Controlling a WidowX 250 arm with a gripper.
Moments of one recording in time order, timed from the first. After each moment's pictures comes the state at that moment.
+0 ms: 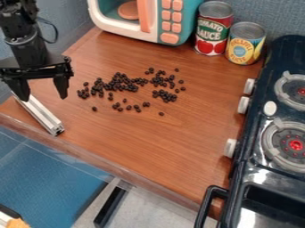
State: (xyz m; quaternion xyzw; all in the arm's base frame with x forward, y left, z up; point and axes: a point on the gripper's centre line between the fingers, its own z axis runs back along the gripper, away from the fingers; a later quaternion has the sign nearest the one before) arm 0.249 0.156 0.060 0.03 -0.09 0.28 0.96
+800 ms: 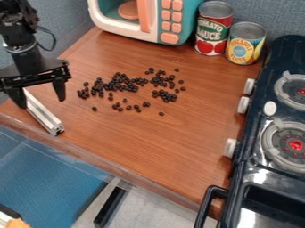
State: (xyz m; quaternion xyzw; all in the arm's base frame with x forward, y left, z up) arm 0.247 0.170 0.047 0.04 -0.09 0.38 0.92
